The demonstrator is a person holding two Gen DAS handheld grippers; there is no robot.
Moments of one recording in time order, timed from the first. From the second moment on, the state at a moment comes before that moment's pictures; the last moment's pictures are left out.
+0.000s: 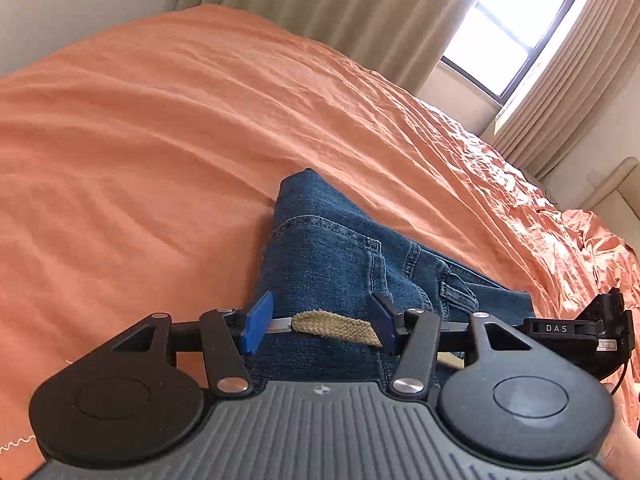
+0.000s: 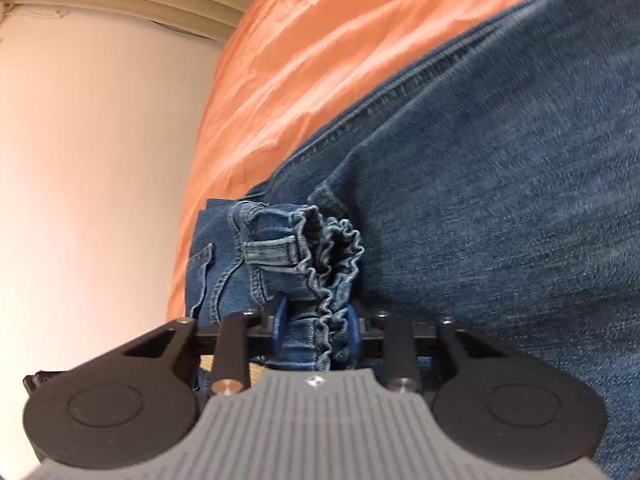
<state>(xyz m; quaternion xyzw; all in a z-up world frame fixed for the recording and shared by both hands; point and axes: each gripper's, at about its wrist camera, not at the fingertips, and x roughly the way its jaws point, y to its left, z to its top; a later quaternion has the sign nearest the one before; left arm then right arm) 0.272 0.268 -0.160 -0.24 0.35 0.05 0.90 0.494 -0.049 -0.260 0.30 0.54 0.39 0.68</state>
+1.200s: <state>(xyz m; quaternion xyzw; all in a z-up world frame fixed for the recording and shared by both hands) 0.311 0.173 -0.162 -0.17 0.37 -0.01 0.92 0.530 -0.247 -0.218 0.29 0.51 0.27 0.76</state>
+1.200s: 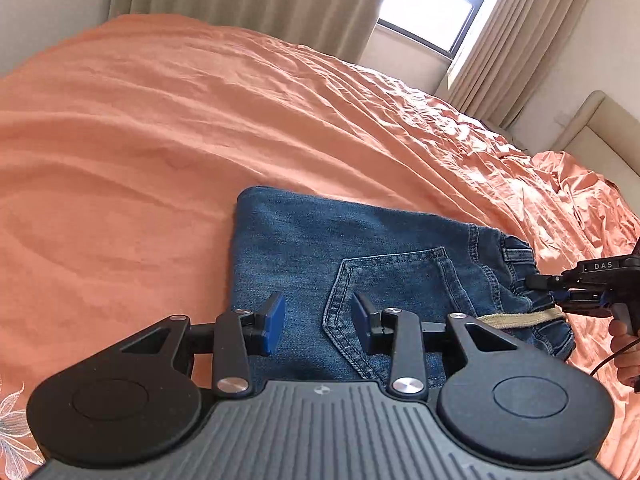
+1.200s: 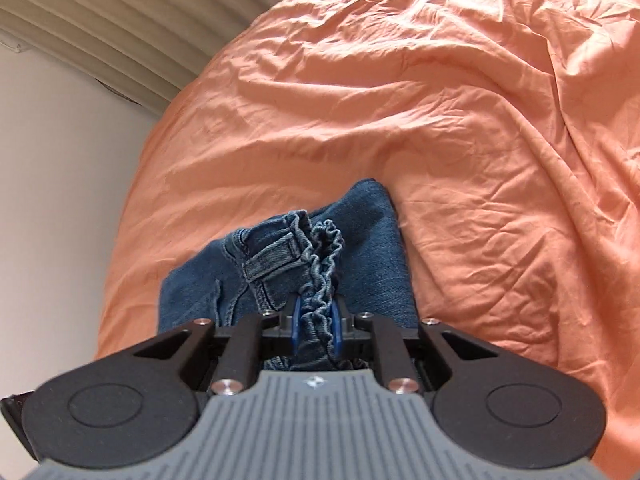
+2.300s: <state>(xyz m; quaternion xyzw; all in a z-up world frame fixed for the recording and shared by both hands) 0.229 0.055 -0.195 0.17 0.43 0.07 0.89 0.421 -0.298 -0.280 0.44 0.41 0.20 0.77</state>
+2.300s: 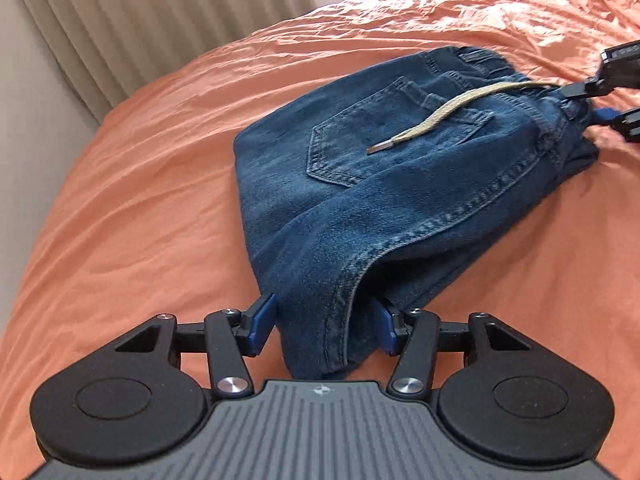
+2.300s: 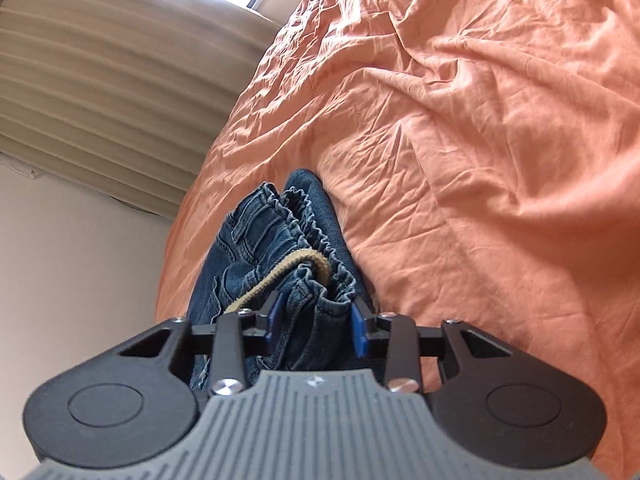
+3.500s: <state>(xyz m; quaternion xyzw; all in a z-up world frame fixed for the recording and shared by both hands) 0.206 0.049 -0.193 0.26 0.42 0.05 0.87 0.414 -0.300 -0.283 0.41 0.43 0.18 0.78</state>
